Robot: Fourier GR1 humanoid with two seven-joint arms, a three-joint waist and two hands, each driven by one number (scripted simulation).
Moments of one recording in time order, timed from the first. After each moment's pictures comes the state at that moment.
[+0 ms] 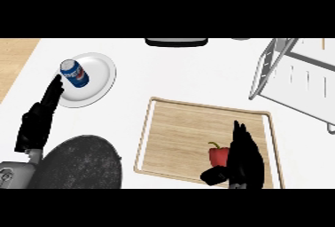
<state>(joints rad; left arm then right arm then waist) -0.15 0.45 -0.11 -1.46 0.03 0.23 0.06 -0.01 -0.01 0.46 -1.77 1.01 0.02 1.19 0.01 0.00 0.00</state>
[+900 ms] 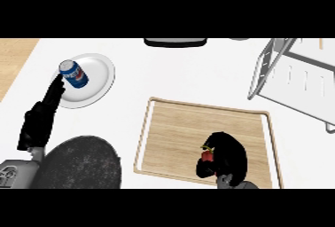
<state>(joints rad) -0.16 0.40 -0.06 -1.44 -0.02 0.19 0.06 -0.09 -0.01 0.50 -1.60 0.92 0.01 1.12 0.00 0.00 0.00</state>
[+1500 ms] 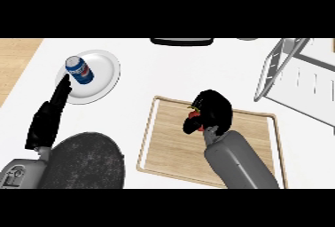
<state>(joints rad) -0.16 0.36 -0.07 -1.44 -0.05 0.18 0.05 -0.50 -0.01 0.39 -1.30 0.83 -0.09 1.06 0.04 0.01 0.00</state>
